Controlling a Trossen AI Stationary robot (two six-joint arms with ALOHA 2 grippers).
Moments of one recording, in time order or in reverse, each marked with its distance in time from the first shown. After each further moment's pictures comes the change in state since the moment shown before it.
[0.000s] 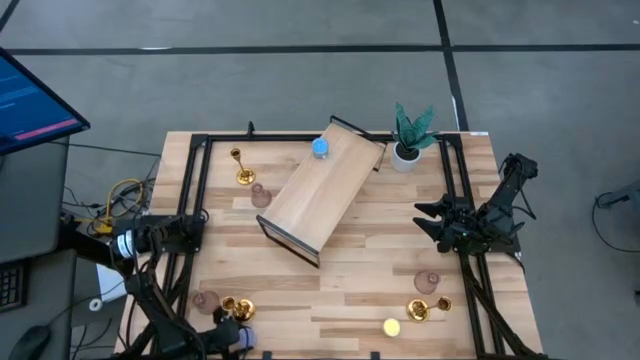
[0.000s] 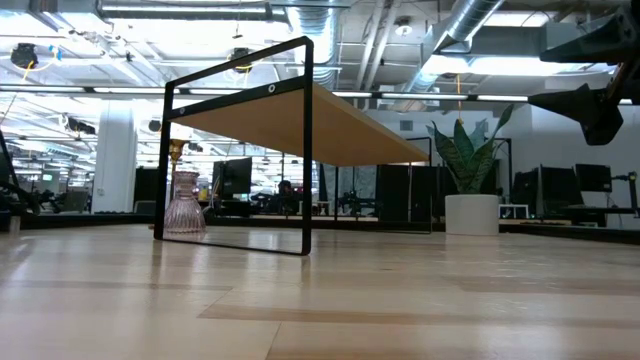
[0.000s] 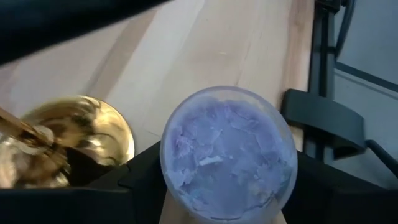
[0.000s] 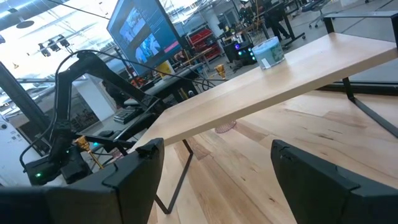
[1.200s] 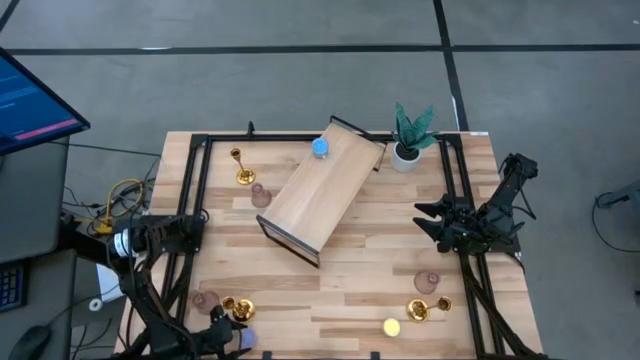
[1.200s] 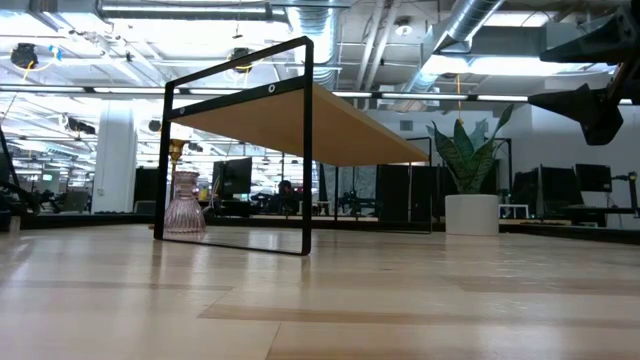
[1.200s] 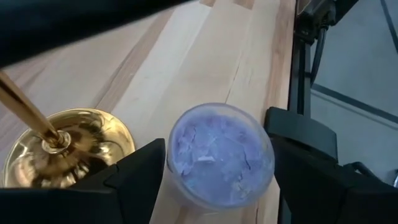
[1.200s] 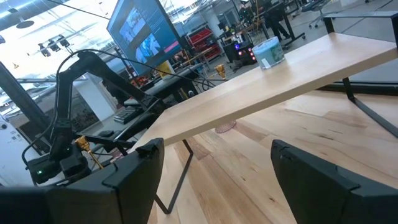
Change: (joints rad) left arm -0.040 -0.016 -0.015 -0.008 -0.126 -0.047; right arm 0.000 0.000 0.000 0.000 0.000 0.000
